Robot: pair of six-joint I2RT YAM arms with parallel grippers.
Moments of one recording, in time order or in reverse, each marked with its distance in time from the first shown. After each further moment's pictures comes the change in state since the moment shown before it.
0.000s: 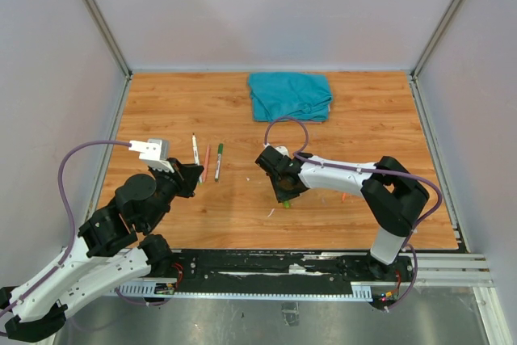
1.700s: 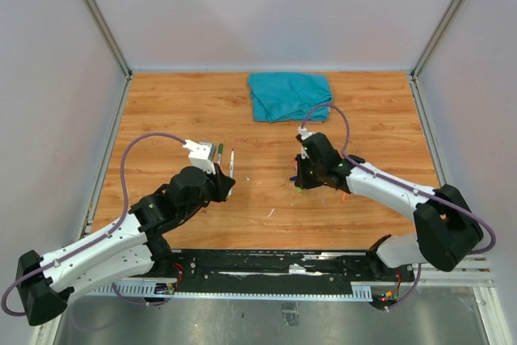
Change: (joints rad) left arm 0.000 0.289 -0.195 0.270 0.162 -0.070; right arm -0.232 -0.329 -0.232 0.205 -0.194 -0.178
